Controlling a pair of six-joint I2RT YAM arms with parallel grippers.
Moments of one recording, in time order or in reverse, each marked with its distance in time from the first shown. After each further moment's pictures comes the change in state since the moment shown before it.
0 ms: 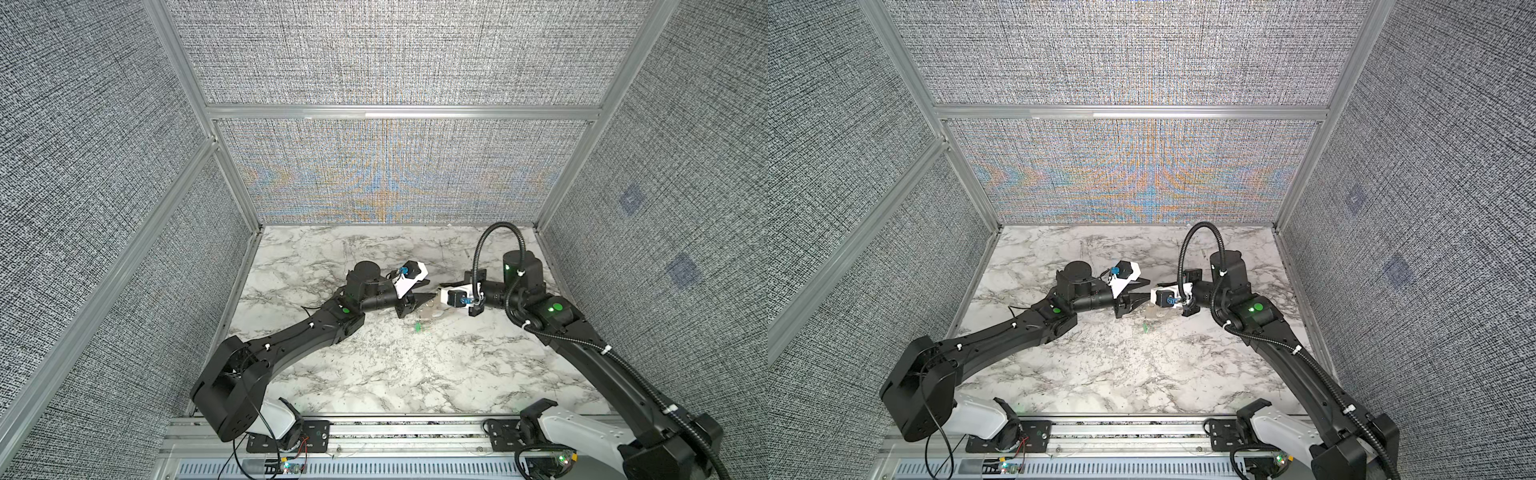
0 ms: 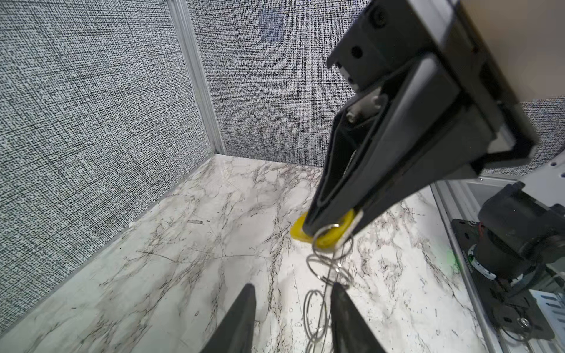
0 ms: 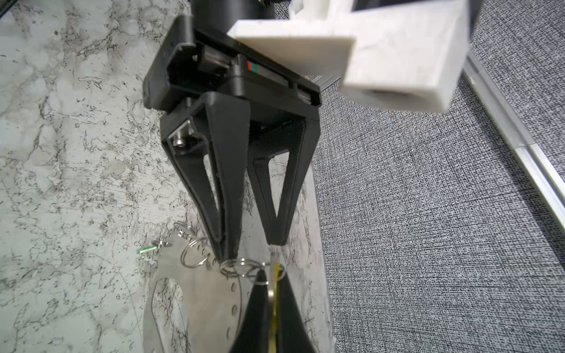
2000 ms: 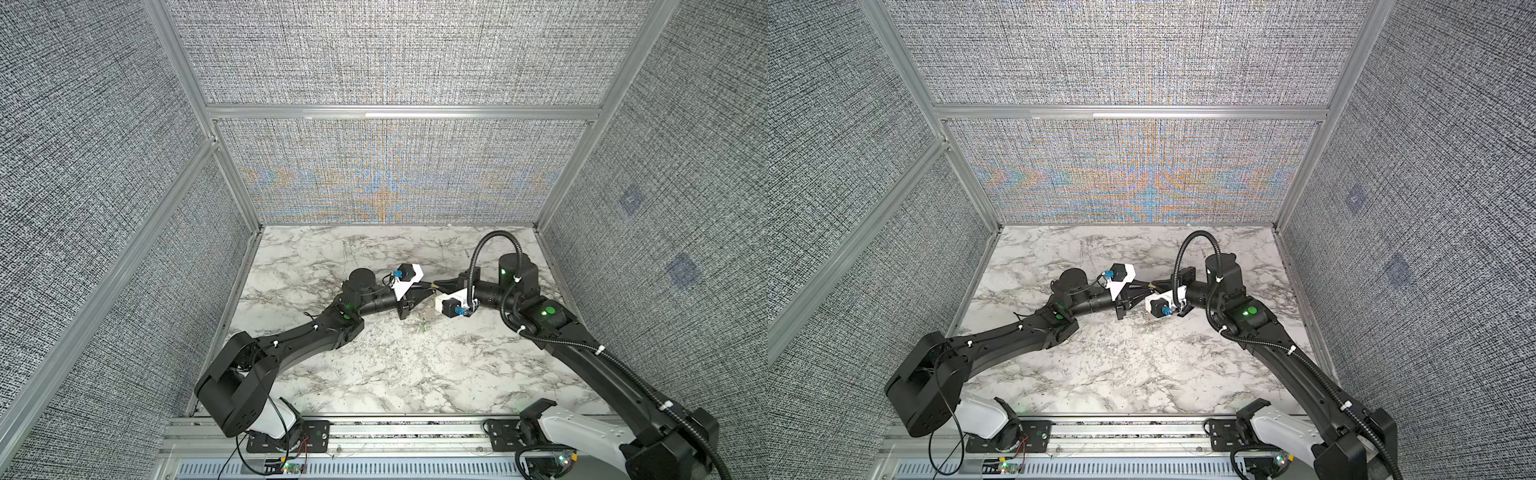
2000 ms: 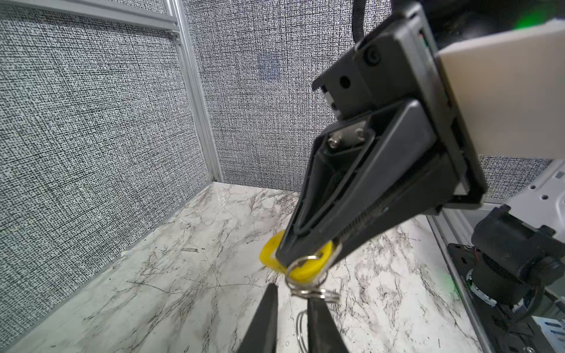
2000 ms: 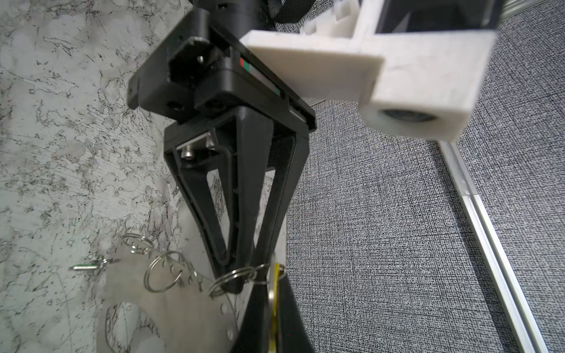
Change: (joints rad) left arm 0.000 0.023 -0.088 0.267 0.029 -0.083; right arm 0.050 0.000 -0.055 0.146 0.034 -0.129
